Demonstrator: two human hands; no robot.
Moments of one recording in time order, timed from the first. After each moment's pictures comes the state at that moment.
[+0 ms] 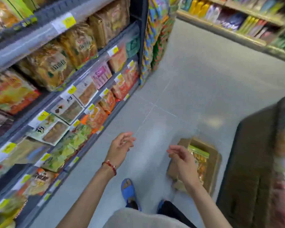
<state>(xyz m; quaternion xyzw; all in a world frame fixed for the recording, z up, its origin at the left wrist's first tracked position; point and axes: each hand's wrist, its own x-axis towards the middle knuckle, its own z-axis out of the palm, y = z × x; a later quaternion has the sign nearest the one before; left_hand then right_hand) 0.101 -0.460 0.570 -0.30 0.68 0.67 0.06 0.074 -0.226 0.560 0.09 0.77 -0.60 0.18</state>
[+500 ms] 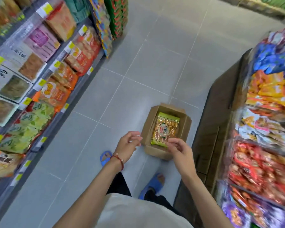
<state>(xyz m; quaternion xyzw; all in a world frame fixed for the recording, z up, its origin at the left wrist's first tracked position) 0.136 -0.150 0.520 -0.30 0.66 0.66 0.21 0.138 0.057 0.512 0.20 0.76 -0.60 0.18</state>
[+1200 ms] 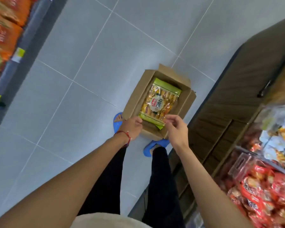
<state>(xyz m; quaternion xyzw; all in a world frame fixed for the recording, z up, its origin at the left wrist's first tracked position) 0.002 -0.034 0.271 -0.34 0.71 0.48 0.39 -0.024 0.143 0.281 0.22 0.80 -0.46 0.30</state>
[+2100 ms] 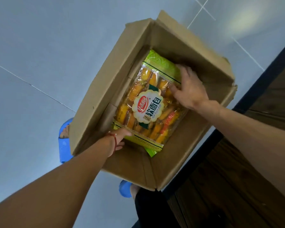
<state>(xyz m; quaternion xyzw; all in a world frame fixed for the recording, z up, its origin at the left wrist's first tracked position) -0.021 0.048 -0.190 -0.60 0.41 0.48 0.48 -0.221 0.226 -0.183 -0.14 0.92 -0.10 0.36</state>
